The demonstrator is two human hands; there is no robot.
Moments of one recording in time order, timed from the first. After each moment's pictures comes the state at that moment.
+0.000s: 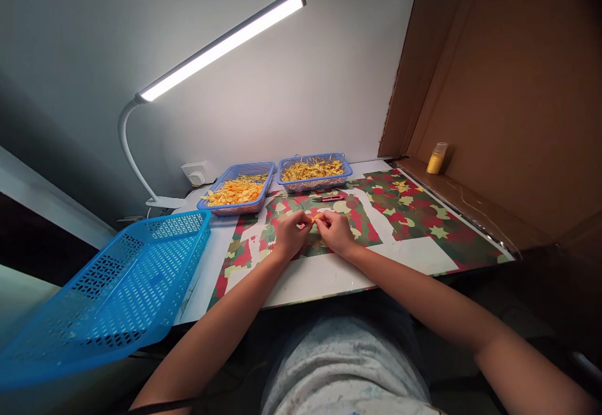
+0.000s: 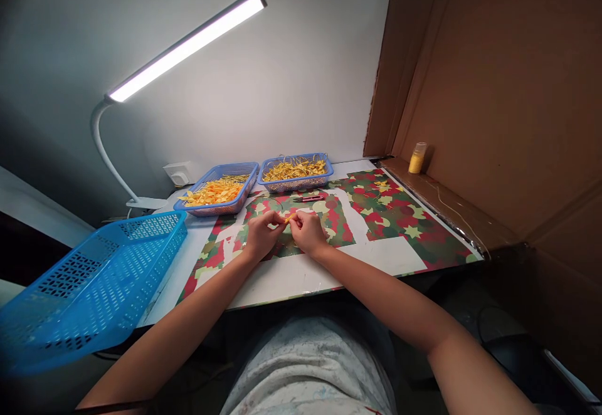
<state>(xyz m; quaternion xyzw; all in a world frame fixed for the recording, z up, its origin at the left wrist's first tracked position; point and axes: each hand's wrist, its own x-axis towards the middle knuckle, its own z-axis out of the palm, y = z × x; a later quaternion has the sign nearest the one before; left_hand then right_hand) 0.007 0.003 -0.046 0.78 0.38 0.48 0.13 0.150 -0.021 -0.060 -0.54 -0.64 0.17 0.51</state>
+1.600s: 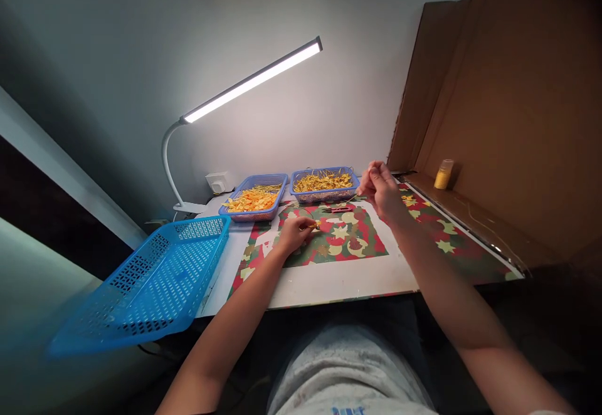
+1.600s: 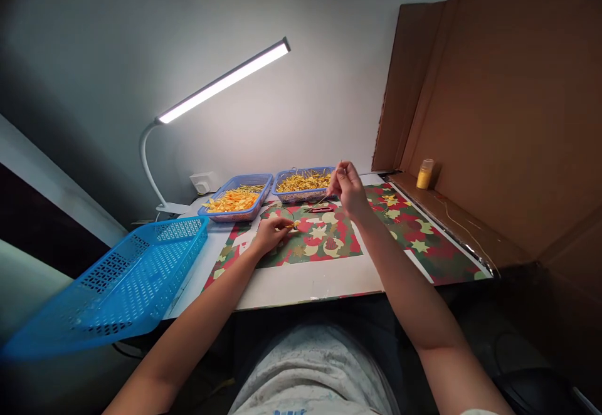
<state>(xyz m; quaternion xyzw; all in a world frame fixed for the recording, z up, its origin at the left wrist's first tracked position) -0.017 0.034 -0.046 0.80 0.38 0.42 0.19 0.217 -0.015 0.060 -0.30 -0.56 0.34 0.69</state>
